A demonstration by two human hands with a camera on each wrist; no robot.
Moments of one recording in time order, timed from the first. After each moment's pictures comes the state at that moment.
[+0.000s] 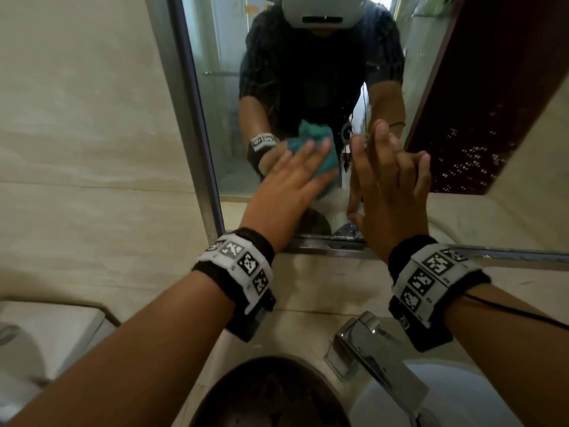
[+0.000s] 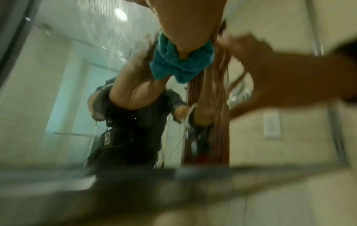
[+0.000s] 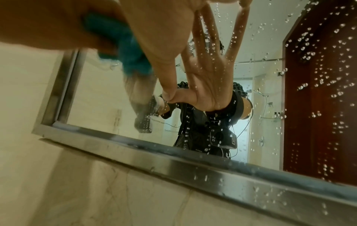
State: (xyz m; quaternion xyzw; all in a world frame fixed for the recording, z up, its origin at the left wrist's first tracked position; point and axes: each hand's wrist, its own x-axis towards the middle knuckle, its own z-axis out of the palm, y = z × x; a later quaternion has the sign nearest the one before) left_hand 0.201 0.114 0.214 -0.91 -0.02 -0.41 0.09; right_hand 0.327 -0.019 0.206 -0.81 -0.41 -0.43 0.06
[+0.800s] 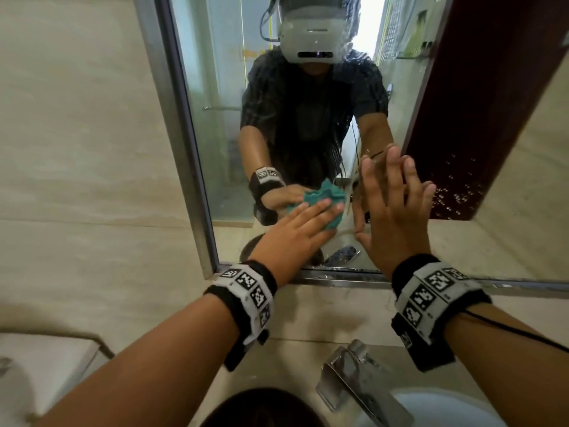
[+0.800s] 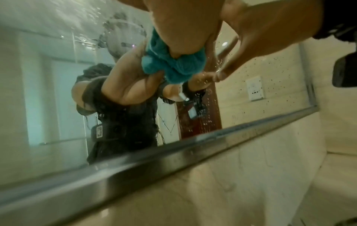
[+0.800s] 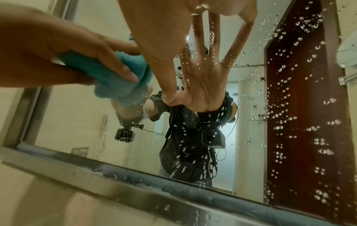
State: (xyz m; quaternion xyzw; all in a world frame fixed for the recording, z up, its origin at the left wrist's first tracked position) left_hand 0.213 0.096 0.218 -0.94 0.03 -0.28 0.19; right_hand 0.344 -0.040 0.236 -0.82 -0.39 -0.39 0.11
